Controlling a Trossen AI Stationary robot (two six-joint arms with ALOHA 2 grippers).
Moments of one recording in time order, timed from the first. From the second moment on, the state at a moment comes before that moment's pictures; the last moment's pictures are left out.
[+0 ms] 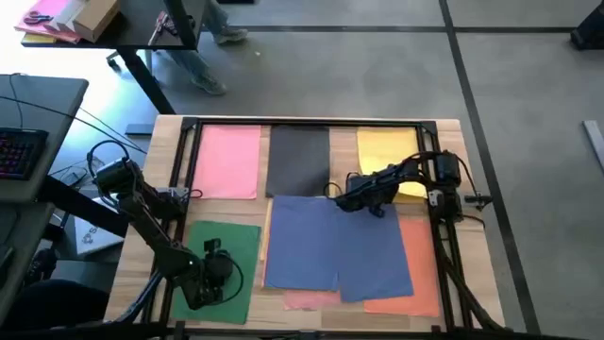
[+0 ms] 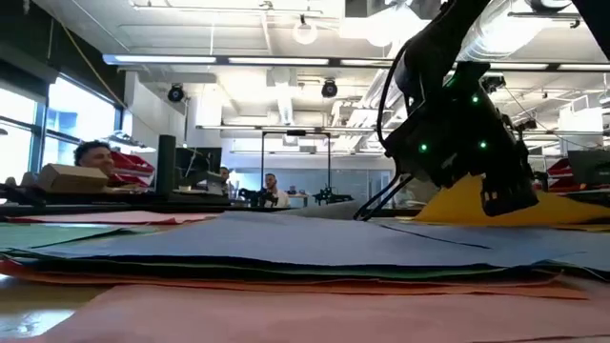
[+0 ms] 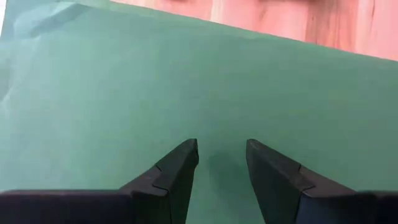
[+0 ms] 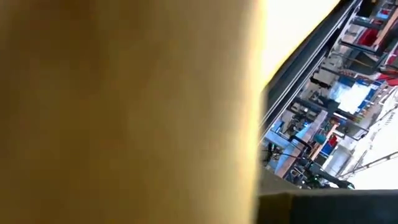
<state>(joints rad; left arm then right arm) -1.00 1.59 0.74 -0.50 -0.46 -1.10 -0.05 2.00 1.08 -1.45 0.44 0.75</state>
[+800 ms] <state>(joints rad) -1.00 1.59 0.74 -0.50 -0.45 -1.10 0.09 1.81 1.08 -1.52 0.43 0.74</state>
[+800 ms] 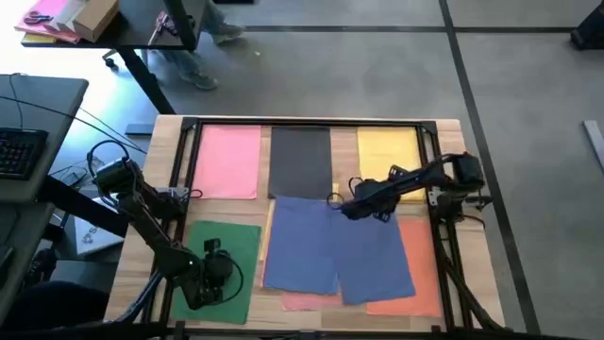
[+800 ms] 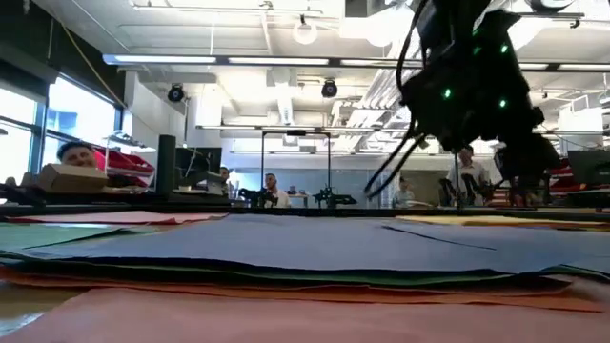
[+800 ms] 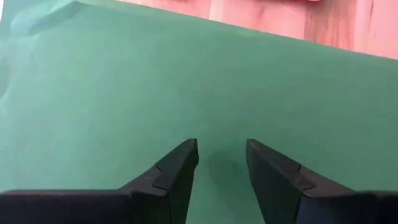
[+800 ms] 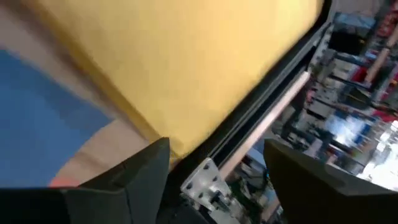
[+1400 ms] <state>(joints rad) -0.93 1.59 0.82 -0.35 -0.57 -0.76 0.60 1.73 1.09 -0.73 0.40 0.59</state>
